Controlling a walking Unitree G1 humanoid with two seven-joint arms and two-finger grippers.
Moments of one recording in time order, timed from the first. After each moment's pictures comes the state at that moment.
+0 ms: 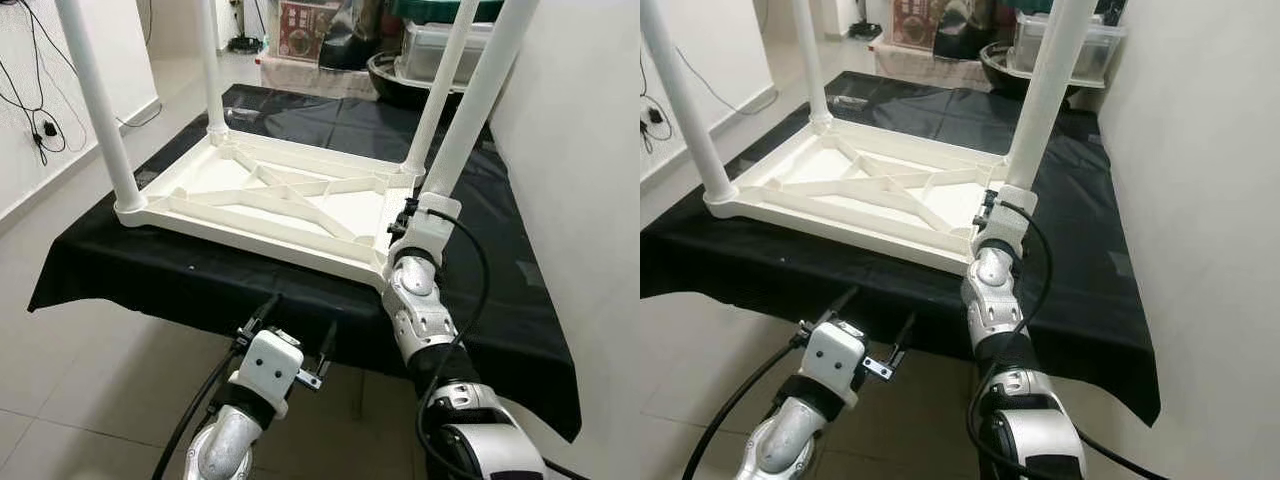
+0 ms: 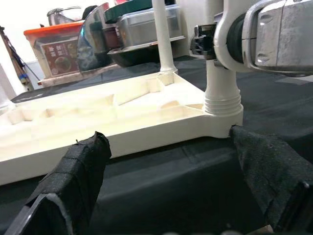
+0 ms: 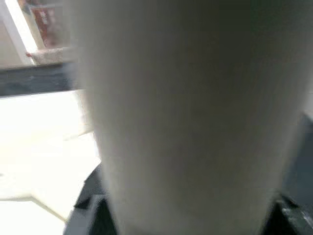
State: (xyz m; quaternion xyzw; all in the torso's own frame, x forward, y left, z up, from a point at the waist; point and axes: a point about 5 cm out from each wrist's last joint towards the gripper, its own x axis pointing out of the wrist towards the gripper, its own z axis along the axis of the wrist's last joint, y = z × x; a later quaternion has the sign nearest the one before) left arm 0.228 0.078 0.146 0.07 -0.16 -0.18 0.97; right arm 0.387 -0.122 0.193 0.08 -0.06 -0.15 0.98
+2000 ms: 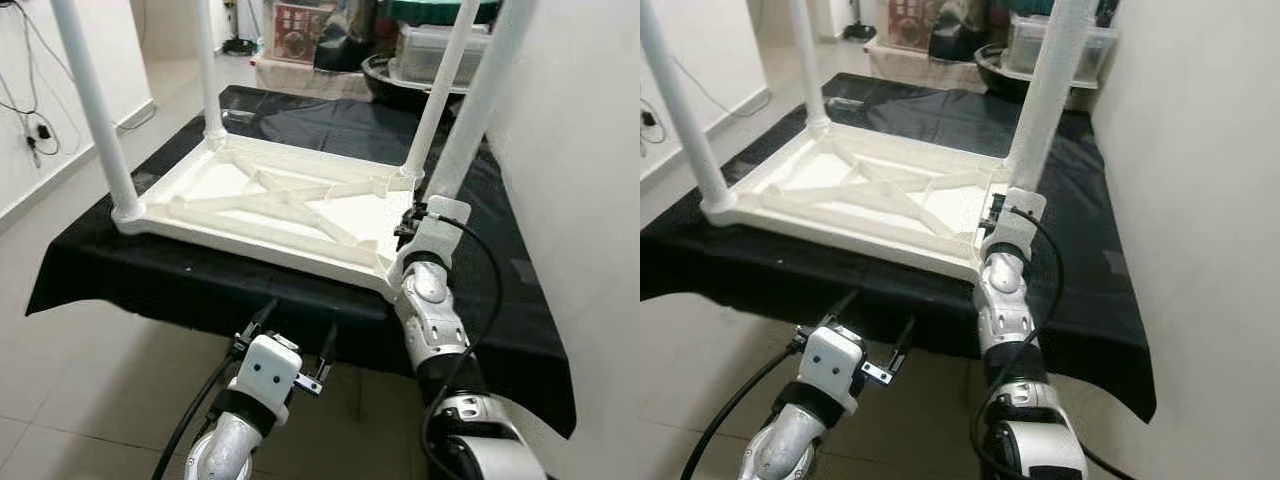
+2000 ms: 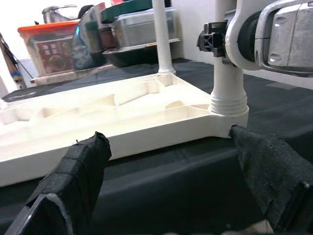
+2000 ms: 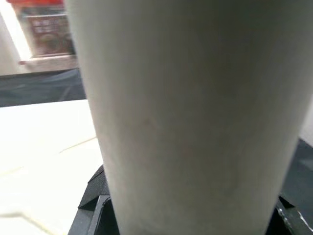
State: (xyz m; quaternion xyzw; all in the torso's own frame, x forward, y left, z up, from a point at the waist) left arm 0.224 0.076 0.147 0.06 -0.16 -0.18 0.97; right arm 0.381 -0.143 0.194 0.08 -0.07 -0.18 0.98
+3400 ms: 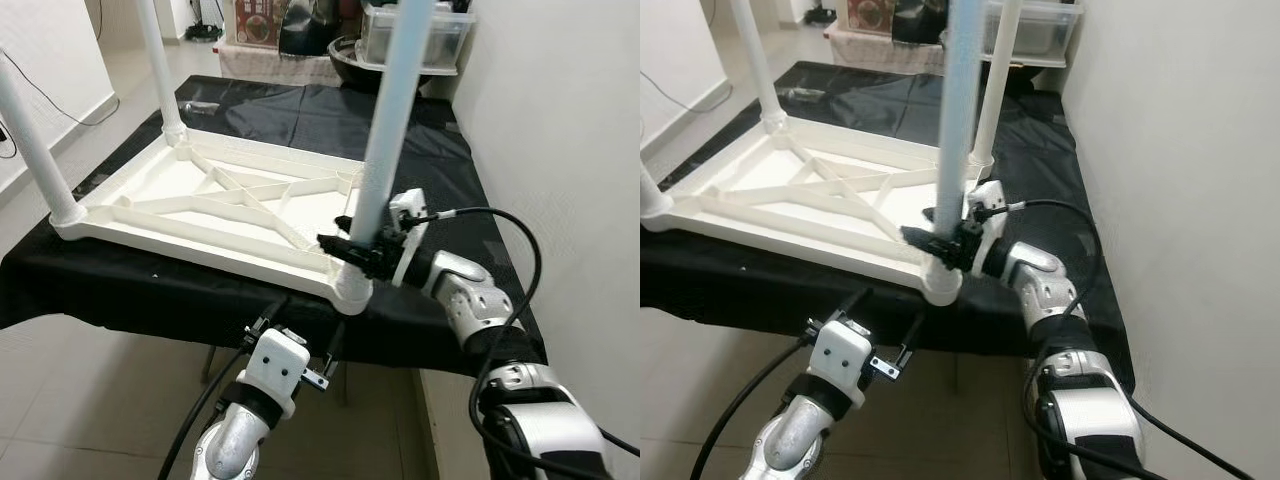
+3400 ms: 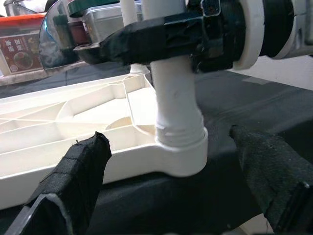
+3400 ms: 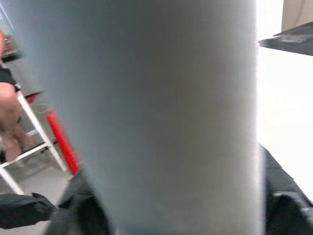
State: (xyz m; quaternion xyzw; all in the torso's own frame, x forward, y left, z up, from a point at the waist) left arm 0.228 0.072 0.143 0.06 -0.15 -0.20 0.97; right arm 0.372 -0.120 0.195 0.07 -0.02 0.51 0.86
